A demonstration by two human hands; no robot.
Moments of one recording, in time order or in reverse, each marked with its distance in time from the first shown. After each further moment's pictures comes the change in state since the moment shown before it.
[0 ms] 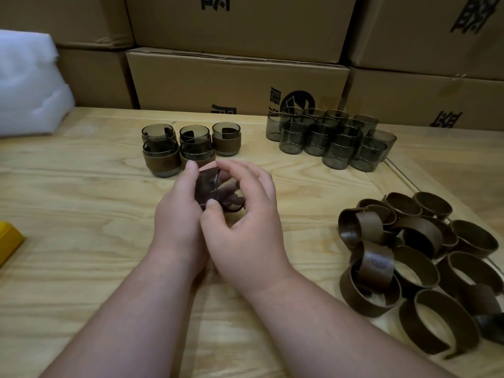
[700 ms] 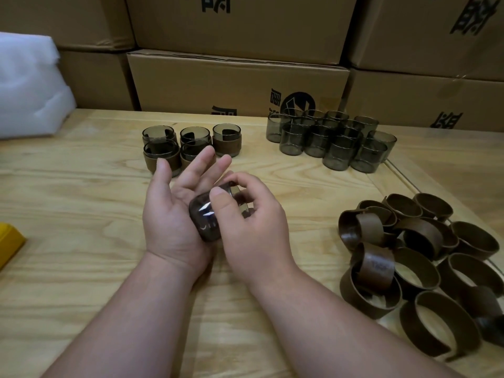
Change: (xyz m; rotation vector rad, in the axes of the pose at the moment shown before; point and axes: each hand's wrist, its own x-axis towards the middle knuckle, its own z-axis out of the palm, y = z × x) left_hand 0.002 0.005 -0.008 -0.246 -0.184 -0.093; right_hand 0.006 0.000 -0.006 0.039 -0.031 0.135
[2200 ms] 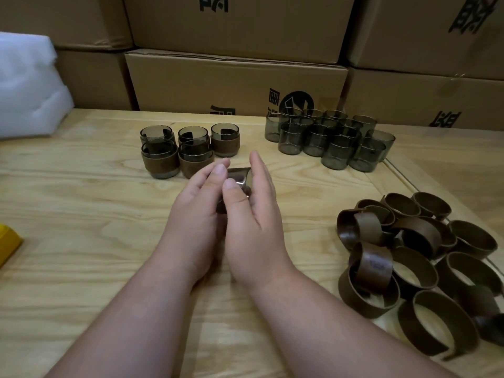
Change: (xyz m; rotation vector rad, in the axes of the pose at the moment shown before) left_hand -0.003 -0.010 0.006 0.405 -0.050 0.084; right_hand 0.000 0.001 -0.001 0.047 -0.027 0.053
